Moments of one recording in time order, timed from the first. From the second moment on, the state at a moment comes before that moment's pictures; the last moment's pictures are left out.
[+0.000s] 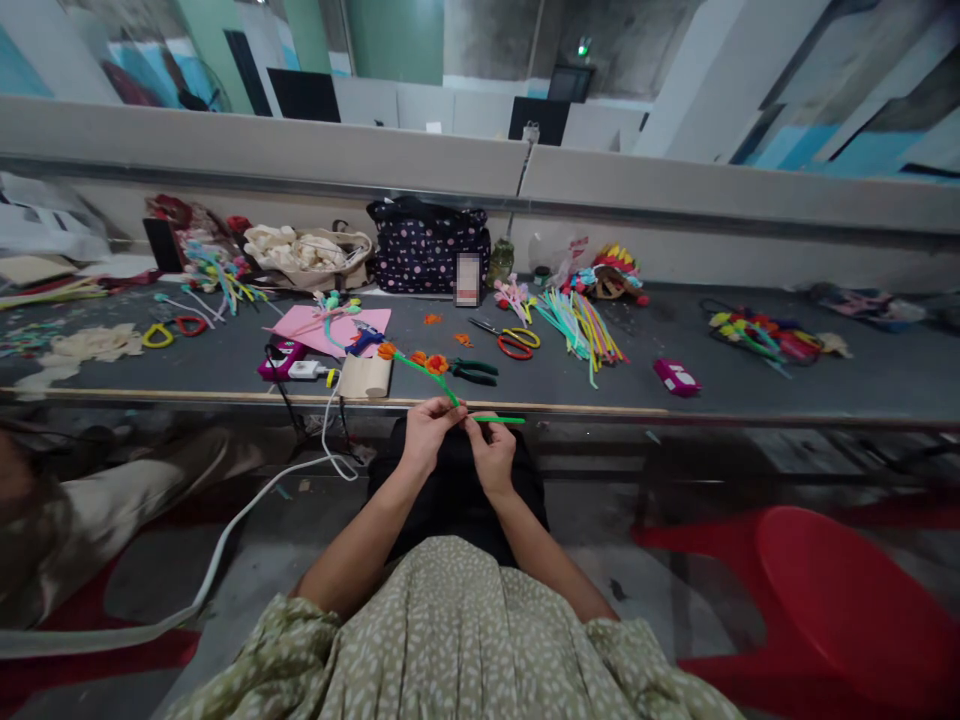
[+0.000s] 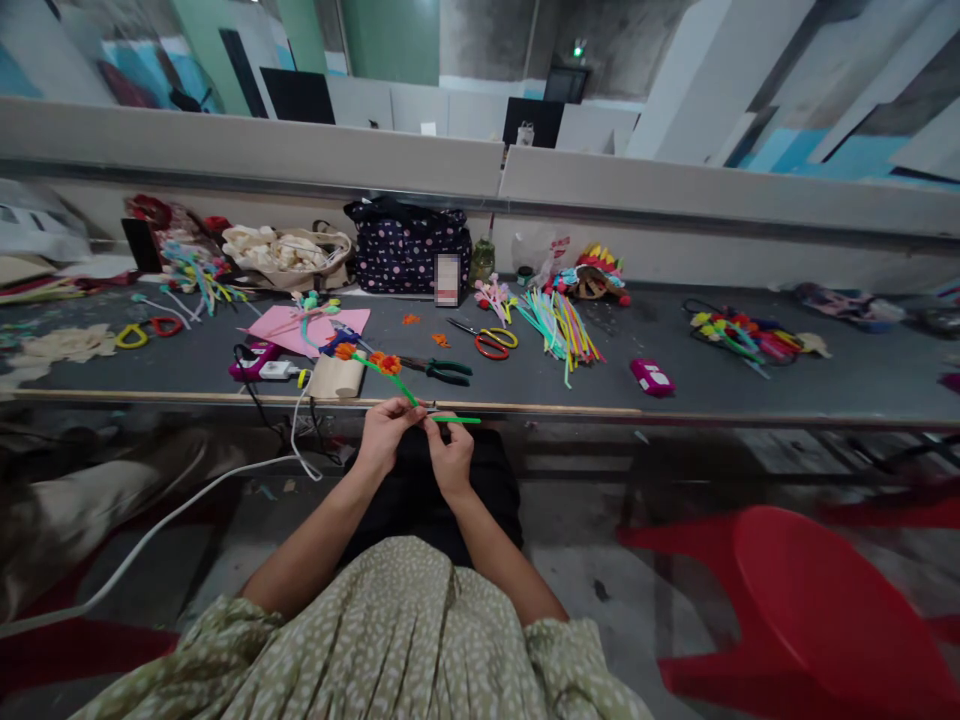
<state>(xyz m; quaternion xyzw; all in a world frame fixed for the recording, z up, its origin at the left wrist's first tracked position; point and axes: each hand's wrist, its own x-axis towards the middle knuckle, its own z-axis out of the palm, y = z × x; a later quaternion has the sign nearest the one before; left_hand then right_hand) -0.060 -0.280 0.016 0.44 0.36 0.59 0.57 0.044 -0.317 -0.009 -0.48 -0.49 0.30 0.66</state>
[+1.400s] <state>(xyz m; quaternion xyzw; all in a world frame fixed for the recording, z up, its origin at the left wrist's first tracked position) -0.055 -0.280 0.008 0.37 0.36 0.59 0.62 0.052 -0.312 -0.018 -0.51 -0.66 0.04 0.55</state>
